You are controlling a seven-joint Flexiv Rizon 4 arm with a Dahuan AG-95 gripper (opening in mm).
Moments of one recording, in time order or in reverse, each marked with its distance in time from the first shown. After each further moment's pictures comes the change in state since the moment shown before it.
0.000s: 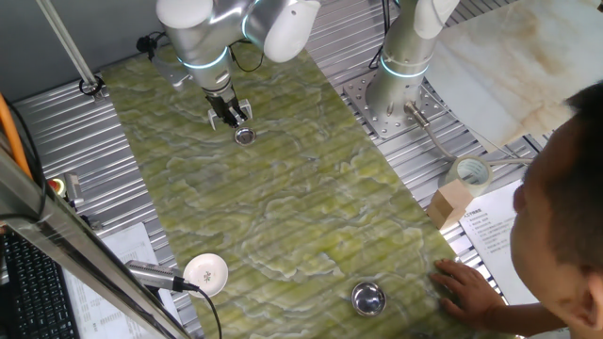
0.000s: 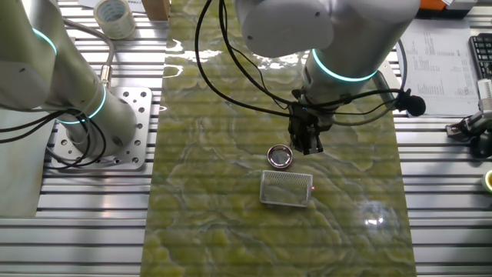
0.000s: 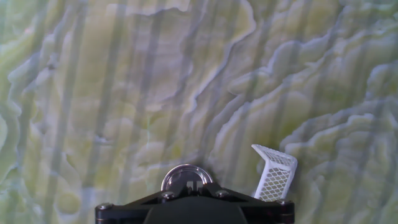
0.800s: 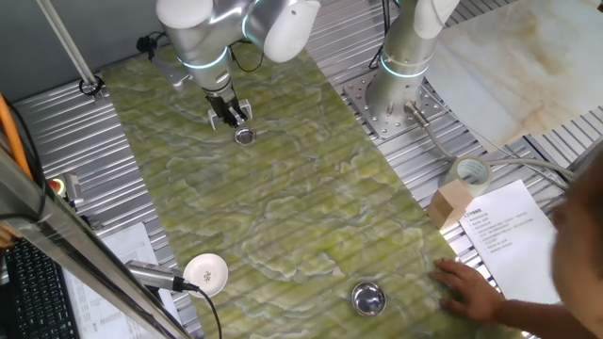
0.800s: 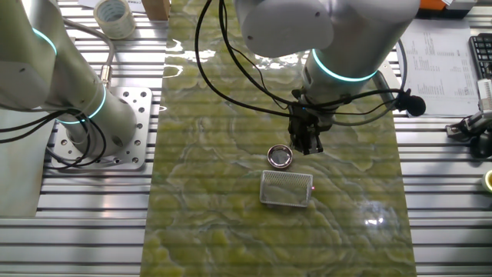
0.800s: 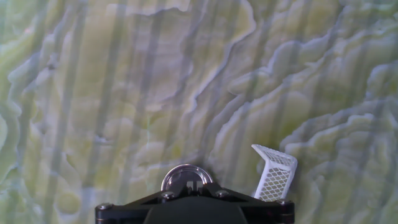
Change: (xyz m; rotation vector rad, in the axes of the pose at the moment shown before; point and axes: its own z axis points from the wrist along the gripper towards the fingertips) arm 0.000 0.001 -0.001 0.000 -0.001 0.000
